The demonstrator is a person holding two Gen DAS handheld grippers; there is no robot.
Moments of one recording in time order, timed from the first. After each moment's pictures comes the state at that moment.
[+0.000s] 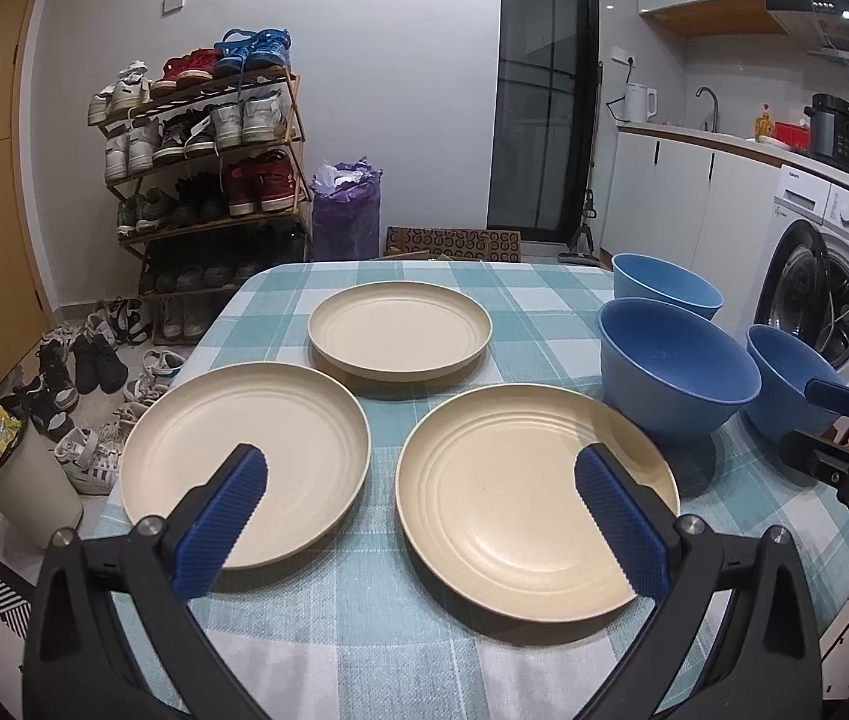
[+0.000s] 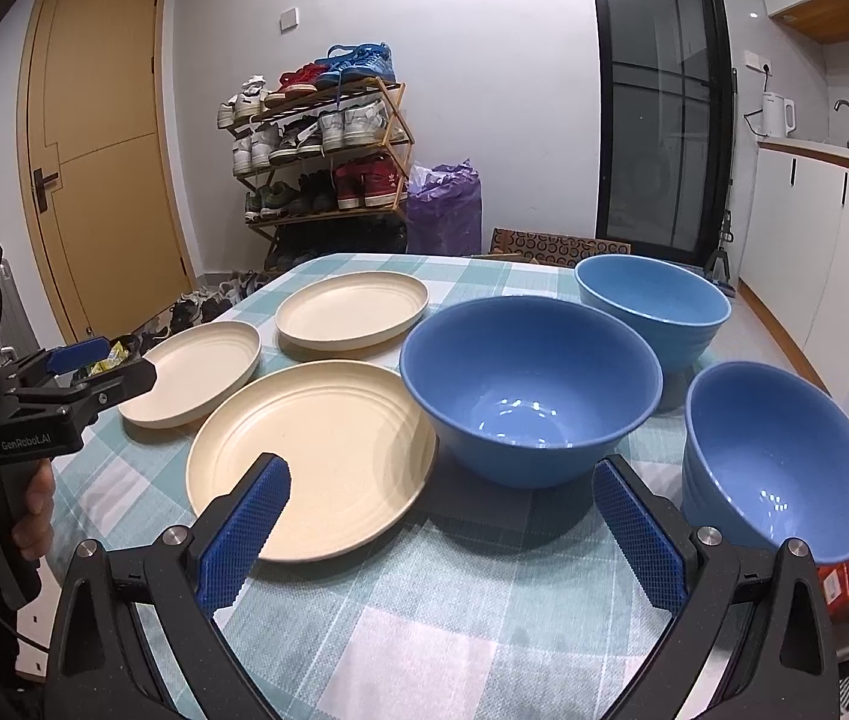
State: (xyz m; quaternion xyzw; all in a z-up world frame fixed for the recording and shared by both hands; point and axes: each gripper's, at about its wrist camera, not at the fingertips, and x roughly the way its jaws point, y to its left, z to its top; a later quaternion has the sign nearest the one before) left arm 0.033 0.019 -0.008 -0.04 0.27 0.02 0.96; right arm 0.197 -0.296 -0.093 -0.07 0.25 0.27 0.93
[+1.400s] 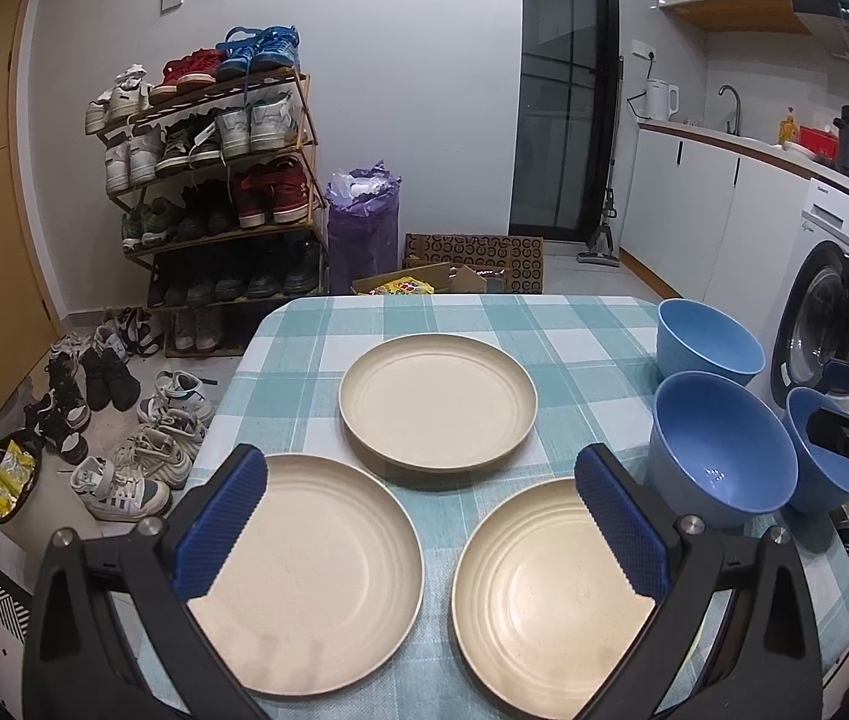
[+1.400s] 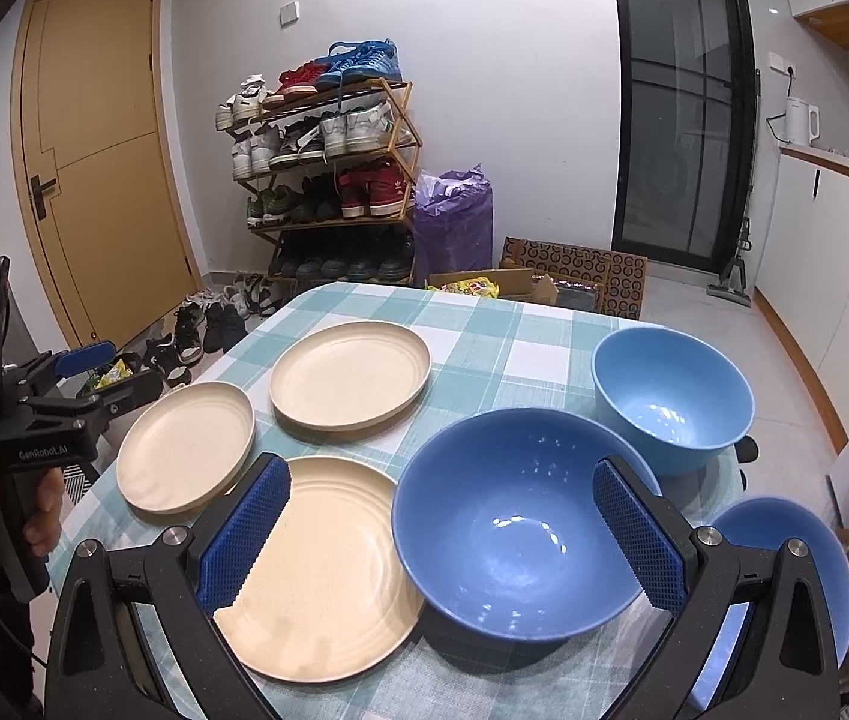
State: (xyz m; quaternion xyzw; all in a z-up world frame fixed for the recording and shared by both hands) left arm 0.102 0.055 0.044 -0.03 0.29 0.03 0.95; right arm 0.273 -0.262 -0.018 -0.08 0.26 0.29 0.92
